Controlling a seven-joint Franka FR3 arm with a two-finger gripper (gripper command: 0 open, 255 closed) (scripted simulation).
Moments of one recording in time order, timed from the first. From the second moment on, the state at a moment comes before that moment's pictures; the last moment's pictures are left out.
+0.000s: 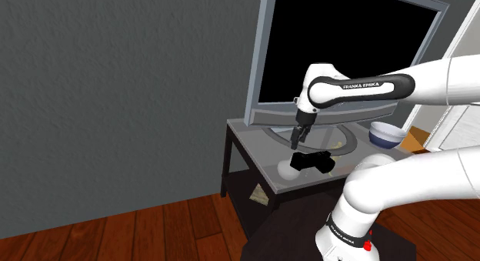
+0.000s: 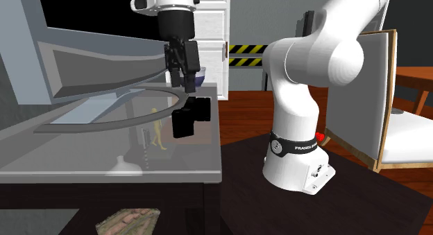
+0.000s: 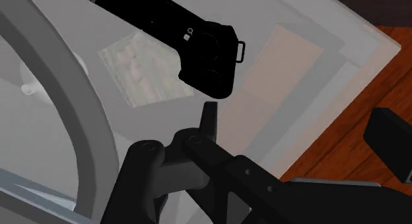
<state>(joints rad) -0.12 -0.82 -0.24 -2.77 -0.16 1.92 -0.25</state>
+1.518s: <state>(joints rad) -0.20 -0.68 -0.36 -2.93 -0.31 2.25 -0.34</state>
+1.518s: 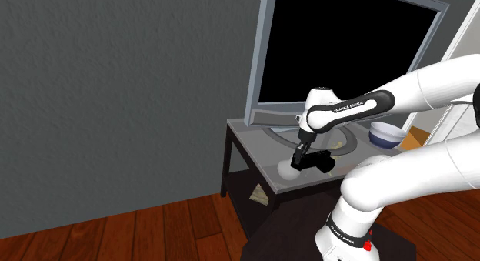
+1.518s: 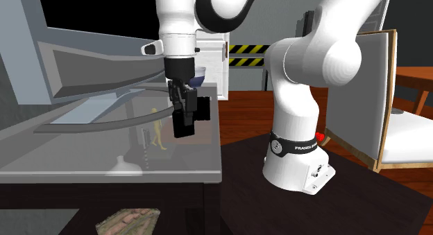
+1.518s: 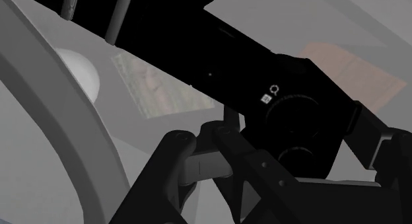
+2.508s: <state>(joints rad) -0.19 -0.80 -0.32 -2.82 -0.27 2.02 -0.35</state>
